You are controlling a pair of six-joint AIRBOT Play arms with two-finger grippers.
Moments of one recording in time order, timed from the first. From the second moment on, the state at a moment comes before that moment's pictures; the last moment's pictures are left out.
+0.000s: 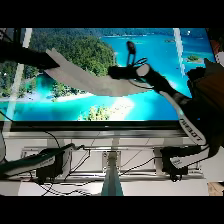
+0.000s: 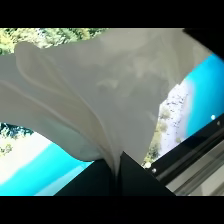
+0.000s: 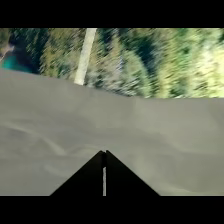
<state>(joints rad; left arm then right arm) 0.15 -1.32 1.54 0.91 -1.53 -1.09 0.50 -1.65 1.29 -0.66 0.53 1.29</state>
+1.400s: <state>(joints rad) -0.49 -1.57 1.39 0.61 -0.74 -1.26 -0.07 -1.79 1.64 -1.13 1.36 1.36</state>
